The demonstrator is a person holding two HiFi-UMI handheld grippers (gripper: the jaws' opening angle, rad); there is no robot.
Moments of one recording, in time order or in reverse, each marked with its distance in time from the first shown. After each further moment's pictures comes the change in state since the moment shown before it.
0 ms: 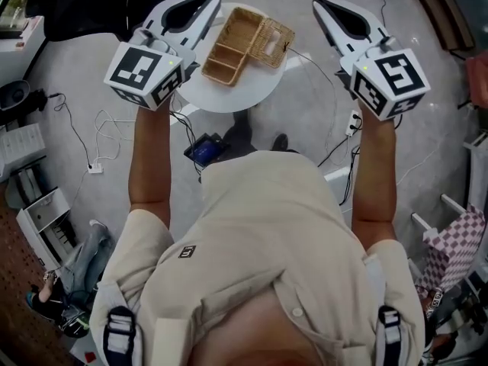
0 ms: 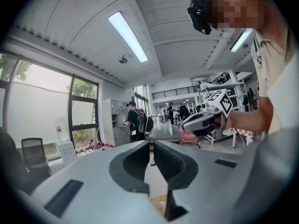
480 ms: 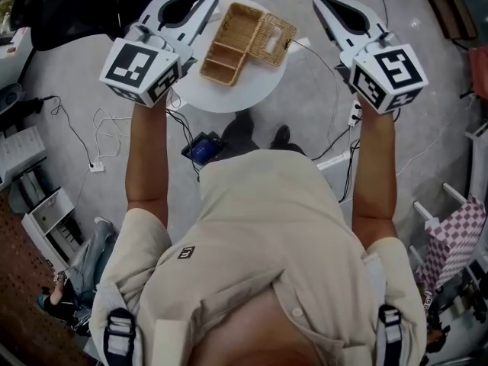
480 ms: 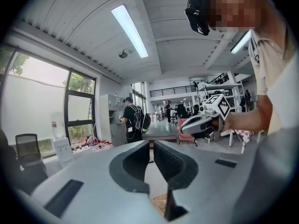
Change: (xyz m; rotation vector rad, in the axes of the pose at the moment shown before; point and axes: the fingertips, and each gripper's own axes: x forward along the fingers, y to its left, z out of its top) left arm 0.038 0.035 -0.029 -0.029 0.040 -0.033; right arm 0.041 -0.036 -0.035 0.052 0.037 -0.020
